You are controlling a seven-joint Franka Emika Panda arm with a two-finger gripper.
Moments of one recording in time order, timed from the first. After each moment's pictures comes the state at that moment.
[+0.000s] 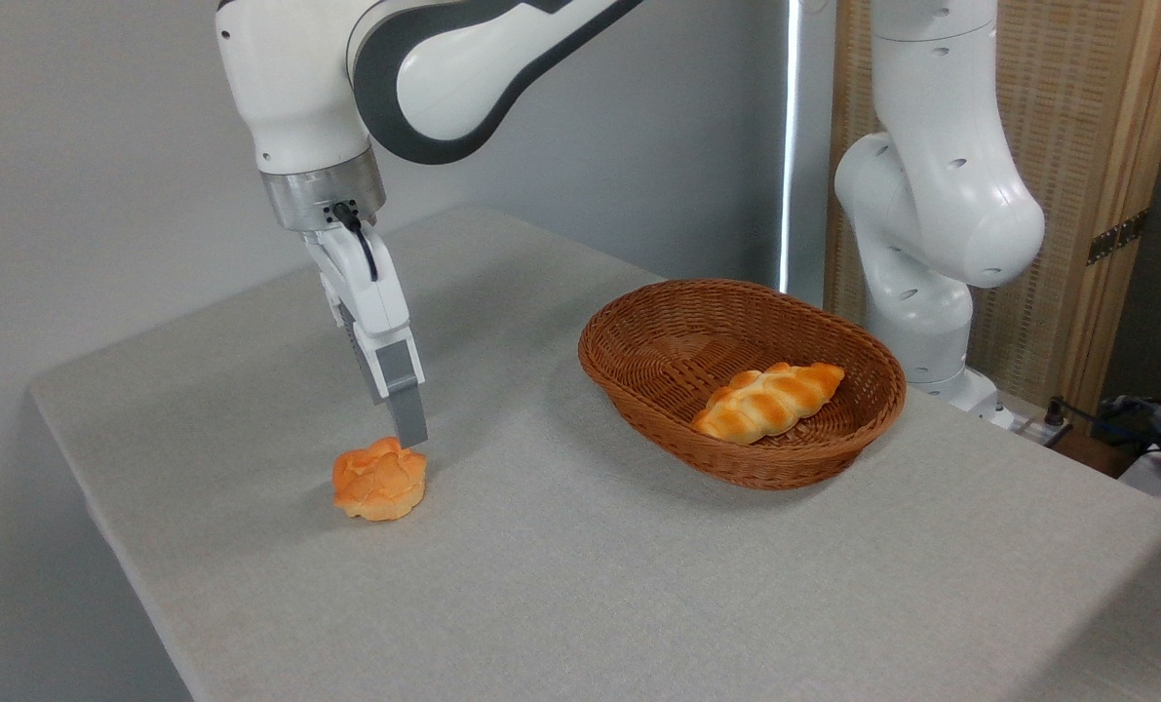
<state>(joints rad) -0.31 0.12 0.00 -1.79 0.03 1.90 0.65</state>
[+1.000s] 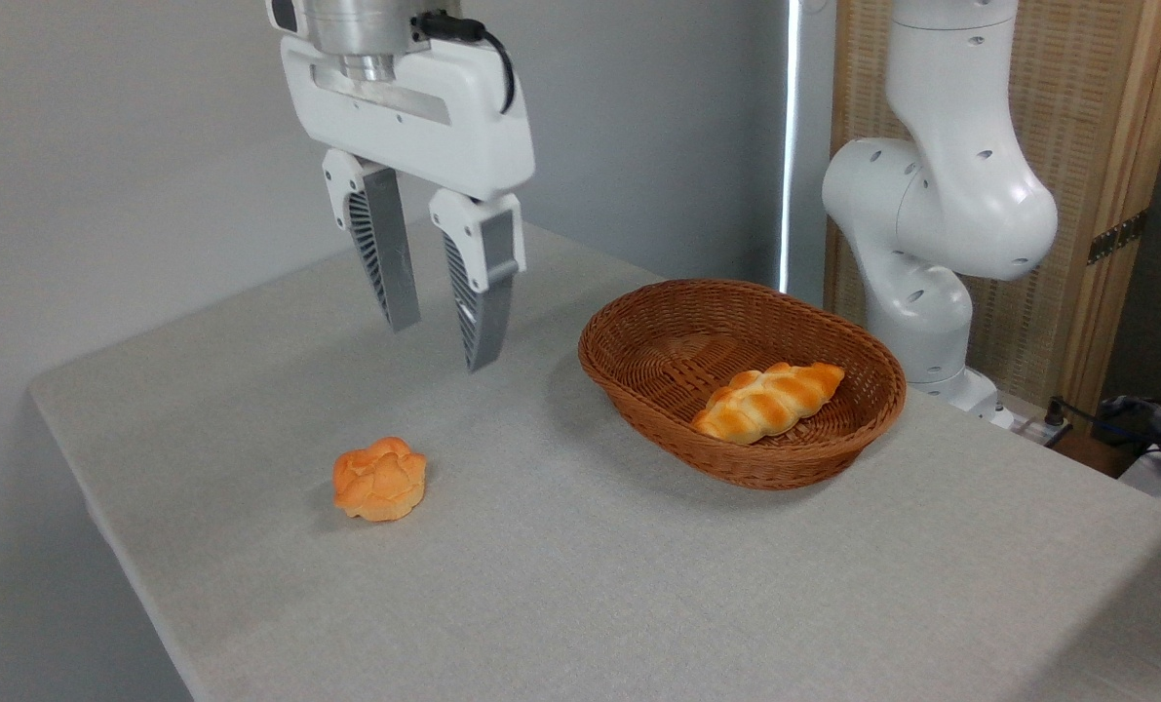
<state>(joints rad) -0.05 0.01 0.01 -1.55 -0.03 1.62 0.64</state>
